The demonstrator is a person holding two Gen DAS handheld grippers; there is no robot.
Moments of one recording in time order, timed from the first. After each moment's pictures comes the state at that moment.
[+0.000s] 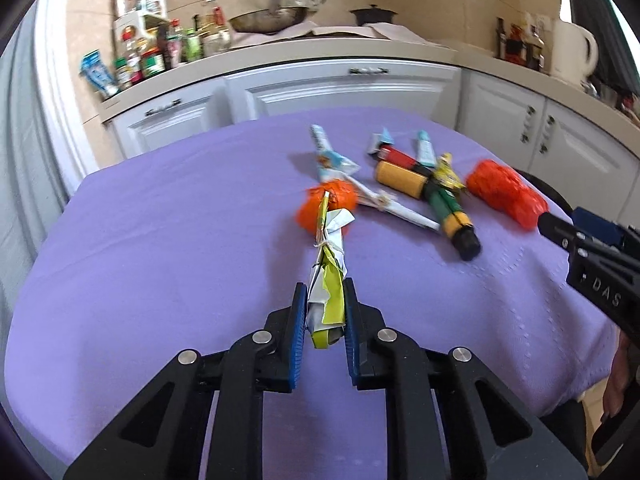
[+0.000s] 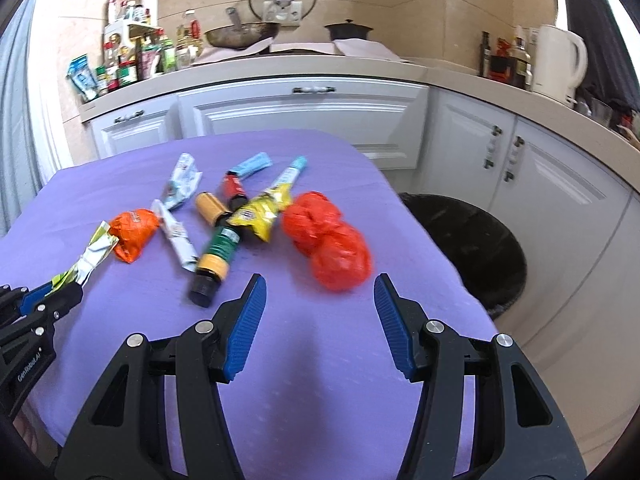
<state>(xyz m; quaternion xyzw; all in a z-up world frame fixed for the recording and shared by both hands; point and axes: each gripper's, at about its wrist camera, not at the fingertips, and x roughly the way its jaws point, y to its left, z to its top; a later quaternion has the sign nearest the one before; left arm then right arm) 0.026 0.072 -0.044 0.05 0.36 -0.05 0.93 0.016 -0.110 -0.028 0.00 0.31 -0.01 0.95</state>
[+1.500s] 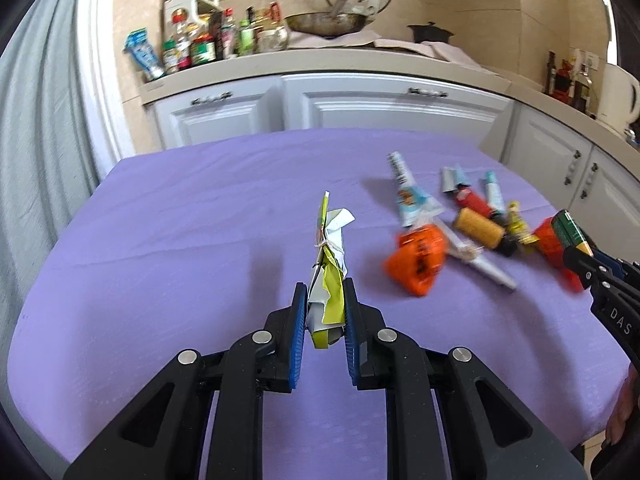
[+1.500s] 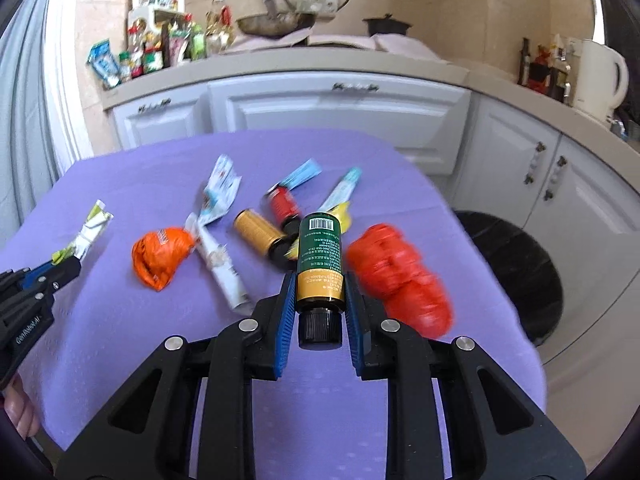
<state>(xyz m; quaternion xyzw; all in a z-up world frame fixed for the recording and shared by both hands) 0.060 0.114 -0.027 0.01 0.34 0.00 0.94 0.053 -0.080 -0.012 -0.01 0.33 0.02 0.95</state>
